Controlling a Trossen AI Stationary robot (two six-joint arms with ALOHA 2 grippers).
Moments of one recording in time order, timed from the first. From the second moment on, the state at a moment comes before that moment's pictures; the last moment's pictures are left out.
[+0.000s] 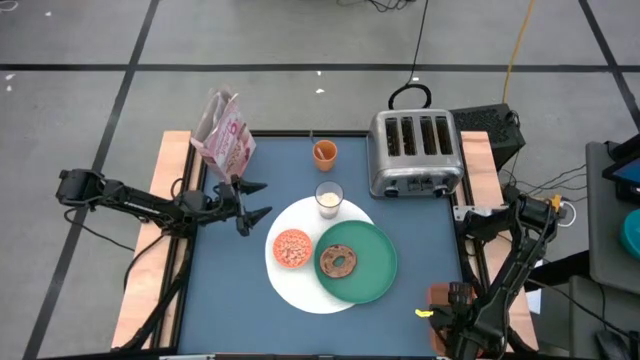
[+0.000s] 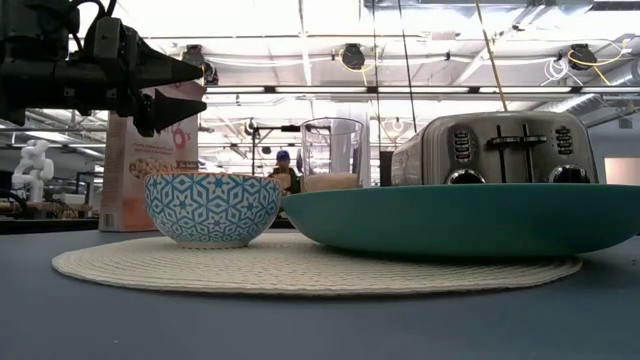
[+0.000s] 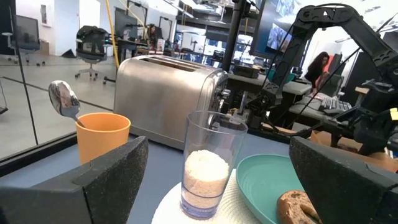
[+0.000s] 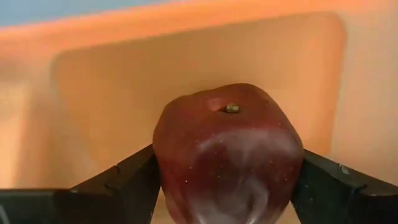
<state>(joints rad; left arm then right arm) -0.03 0.95 0.01 1.04 -0.26 -0.16 1.15 1.70 1.07 -1.02 -0.10 1.31</state>
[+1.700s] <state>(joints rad) -0.03 0.95 0.01 1.04 -0.26 -0.16 0.82 1.42 1.31 -1.29 0.57 1.16</state>
